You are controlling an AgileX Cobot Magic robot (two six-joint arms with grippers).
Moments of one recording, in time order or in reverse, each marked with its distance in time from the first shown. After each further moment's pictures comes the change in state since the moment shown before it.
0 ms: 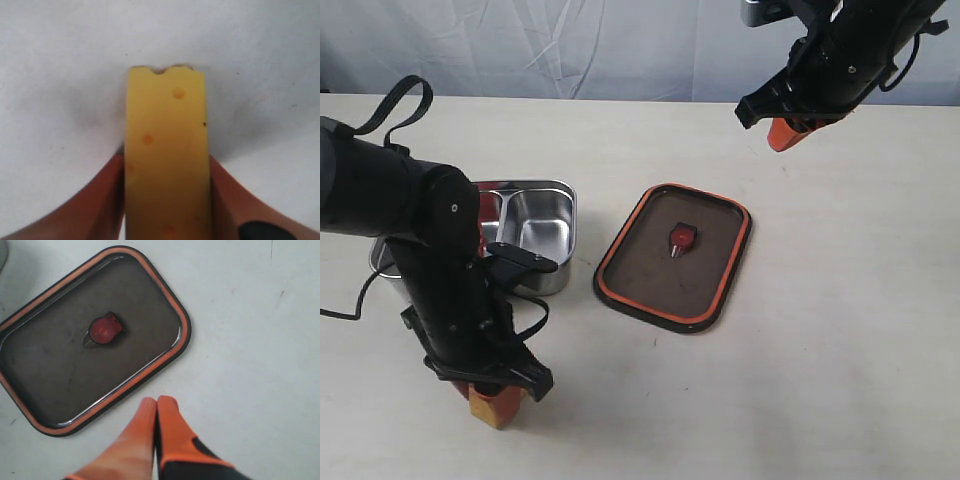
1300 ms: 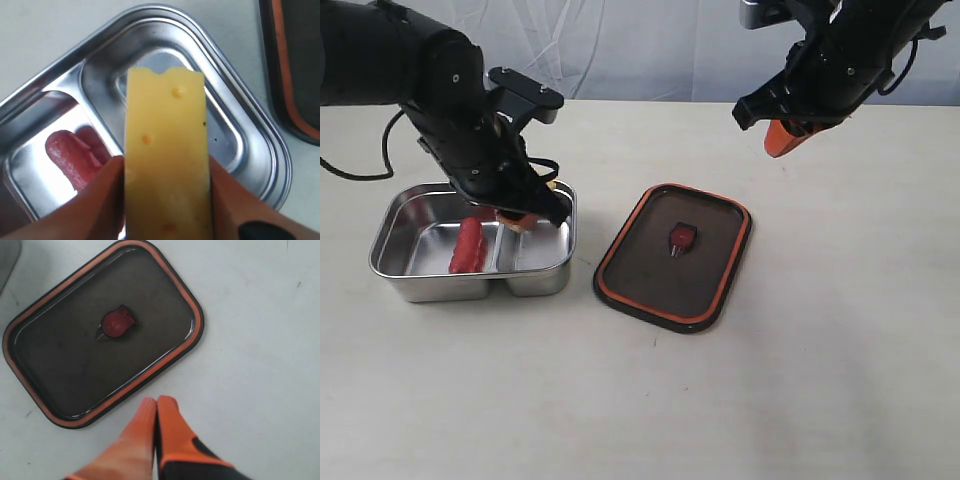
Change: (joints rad) left arm 0.082 0.020 -0.374 0.362 -0.106 -0.161; right arm 0.000 0.000 0.000 0.034 0.030 -0.004
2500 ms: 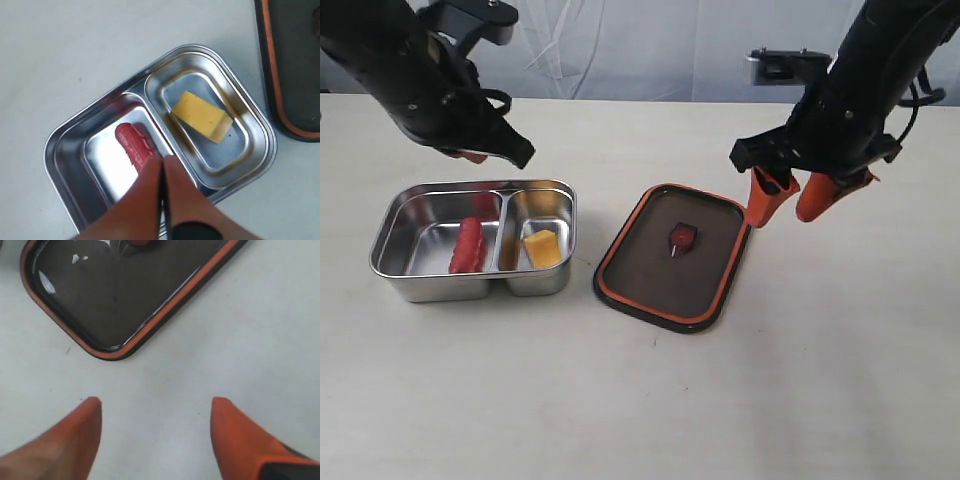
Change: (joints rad) left arm 0.021 -0.237 -0.022 0.051 0.113 -0.019; right arm 0.000 0.008 0.103 0.079 0.161 0.150
